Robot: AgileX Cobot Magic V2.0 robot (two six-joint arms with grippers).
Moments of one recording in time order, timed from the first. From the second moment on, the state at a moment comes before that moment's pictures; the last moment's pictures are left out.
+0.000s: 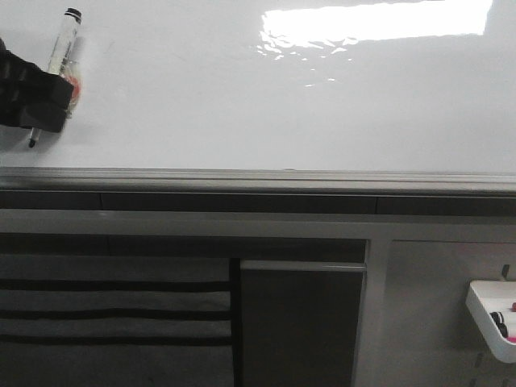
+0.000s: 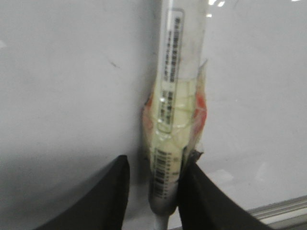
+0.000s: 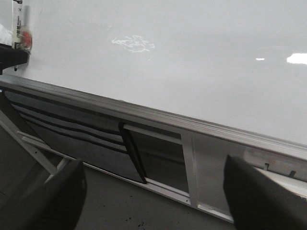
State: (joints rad) left arm -0.28 1.44 -0.76 -0.21 0.00 0.24; right arm 0.04 0.45 -0.62 0.55 0.74 -0.46
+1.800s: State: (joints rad) left arm -0.84 1.18 -1.01 -0.29 0.97 0.76; right arm 0.66 1.18 -1.10 0.70 0.97 -1.01
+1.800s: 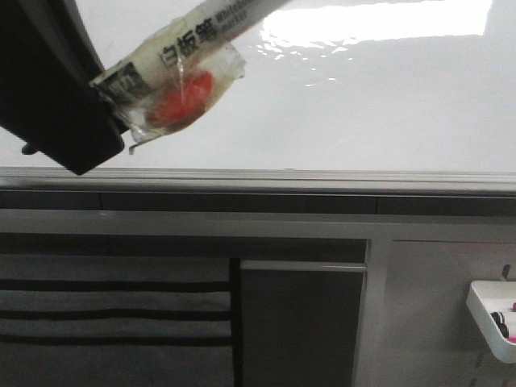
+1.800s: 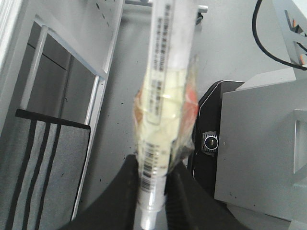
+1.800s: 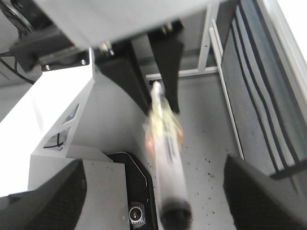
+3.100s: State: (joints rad) left arm -0.84 1.18 -1.01 -0.29 0.97 0.76; right arm 0.69 1.29 -1.10 0.72 0.93 -1.02
